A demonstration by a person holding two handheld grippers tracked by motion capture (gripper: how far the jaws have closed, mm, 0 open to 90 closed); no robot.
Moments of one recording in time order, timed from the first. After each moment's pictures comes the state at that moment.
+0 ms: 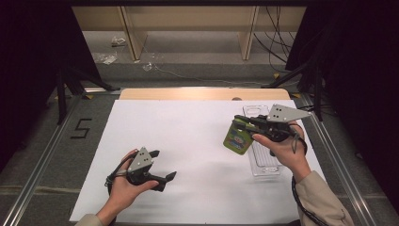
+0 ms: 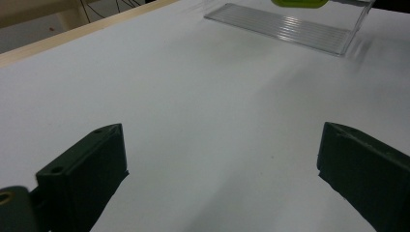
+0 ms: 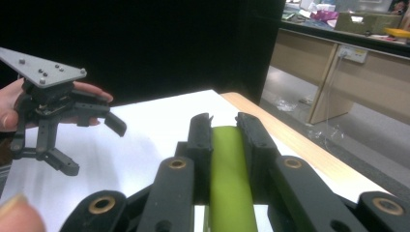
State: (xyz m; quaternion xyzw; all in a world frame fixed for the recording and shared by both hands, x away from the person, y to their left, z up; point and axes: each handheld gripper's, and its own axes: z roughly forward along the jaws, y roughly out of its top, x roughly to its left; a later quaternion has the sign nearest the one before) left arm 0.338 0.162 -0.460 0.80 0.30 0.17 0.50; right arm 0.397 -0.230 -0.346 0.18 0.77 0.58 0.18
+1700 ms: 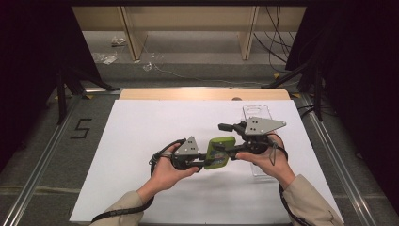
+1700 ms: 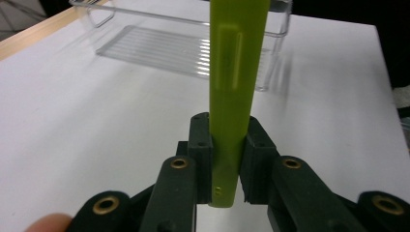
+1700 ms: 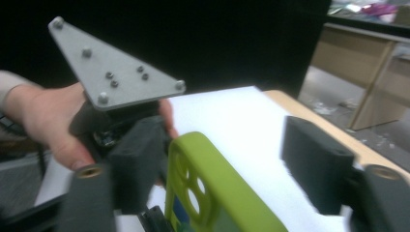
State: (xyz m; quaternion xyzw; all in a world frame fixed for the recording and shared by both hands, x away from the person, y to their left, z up) left arm 0.377 0.056 -0.441 0.84 0.20 0.09 0.49; right arm 0.388 -0.187 -0.372 0.14 0.78 0.59 0.13
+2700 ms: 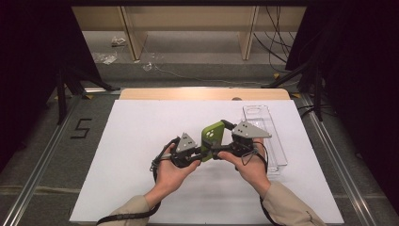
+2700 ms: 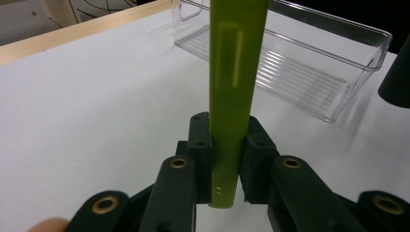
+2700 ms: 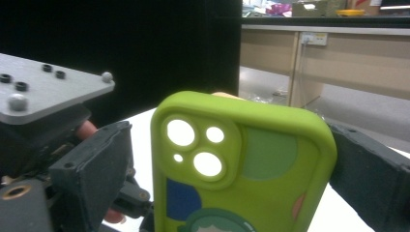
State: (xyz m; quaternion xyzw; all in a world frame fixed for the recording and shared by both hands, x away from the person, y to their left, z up) left arm 0.372 0.051 -0.441 0.79 0.33 0.14 0.49; right arm 0.387 -0.150 -0.406 0.29 0.72 0.60 0.20
